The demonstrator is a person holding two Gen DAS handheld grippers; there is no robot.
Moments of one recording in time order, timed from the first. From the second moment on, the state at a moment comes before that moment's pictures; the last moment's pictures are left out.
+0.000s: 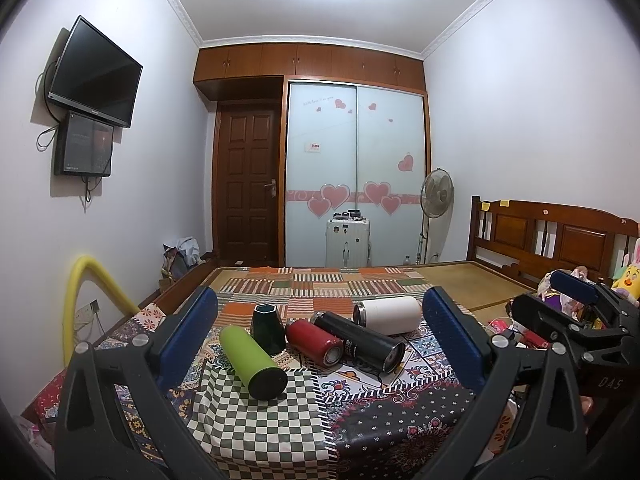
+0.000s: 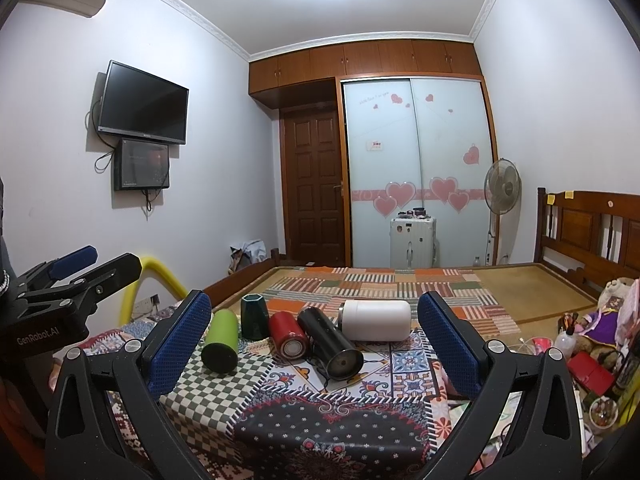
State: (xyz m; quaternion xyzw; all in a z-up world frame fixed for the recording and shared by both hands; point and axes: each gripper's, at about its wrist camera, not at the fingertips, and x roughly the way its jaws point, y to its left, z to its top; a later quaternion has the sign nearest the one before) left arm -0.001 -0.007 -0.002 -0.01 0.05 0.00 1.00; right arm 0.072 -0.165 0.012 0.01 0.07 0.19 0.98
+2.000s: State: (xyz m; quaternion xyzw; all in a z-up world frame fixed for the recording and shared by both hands) left arm 0.101 0.176 -0.130 -0.07 0.22 0.13 0.96; right arm 0.344 0.127 -0.130 -0.24 0.54 0.36 0.72
